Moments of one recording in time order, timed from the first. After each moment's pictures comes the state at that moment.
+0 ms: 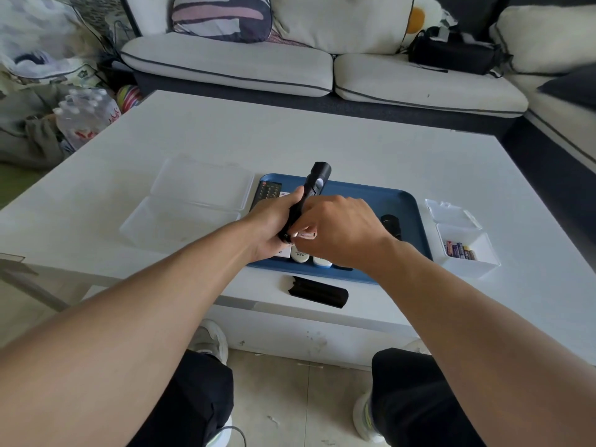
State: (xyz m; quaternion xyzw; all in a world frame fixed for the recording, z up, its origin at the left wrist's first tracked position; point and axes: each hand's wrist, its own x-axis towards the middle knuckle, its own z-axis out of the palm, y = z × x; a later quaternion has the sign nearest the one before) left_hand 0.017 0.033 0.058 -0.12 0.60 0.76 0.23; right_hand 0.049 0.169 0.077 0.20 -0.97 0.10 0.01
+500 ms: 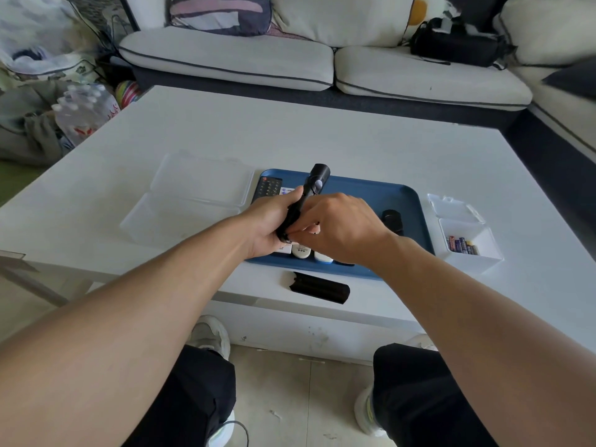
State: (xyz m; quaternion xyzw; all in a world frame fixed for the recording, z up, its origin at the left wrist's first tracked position) left_hand 0.016 0.028 0.058 -0.13 0.59 0.75 0.27; right_hand 0.045 0.173 0.067 0.22 -0.96 0.16 0.00
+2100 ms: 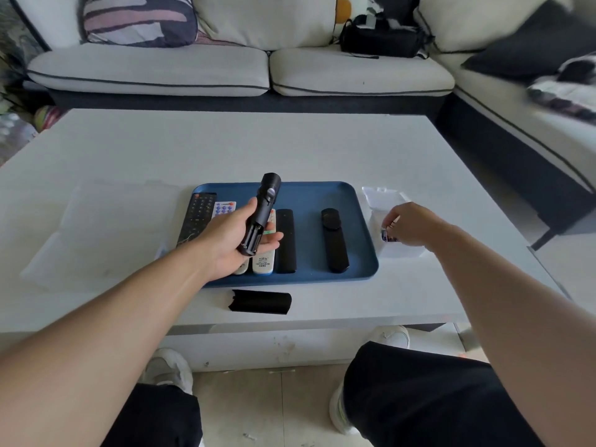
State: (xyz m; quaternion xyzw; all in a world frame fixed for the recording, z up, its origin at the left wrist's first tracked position) left_hand 0.004 0.087 0.038 -0.13 0.59 0.75 0.25; right_hand 0.036 0.403 0.020 -0.21 -0.95 0.21 -0.10
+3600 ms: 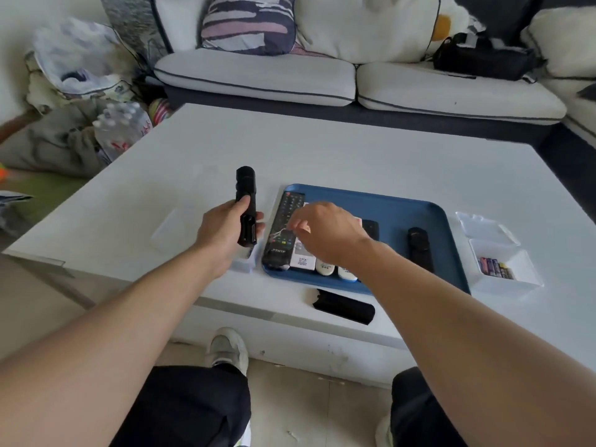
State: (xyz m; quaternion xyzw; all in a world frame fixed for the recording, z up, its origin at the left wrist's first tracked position) left_hand 0.005 -0.054 0.033 -0.20 0.65 0.73 0.00; right_hand 0.001 0.133 0.042 0.17 -0.97 0.19 -0.02
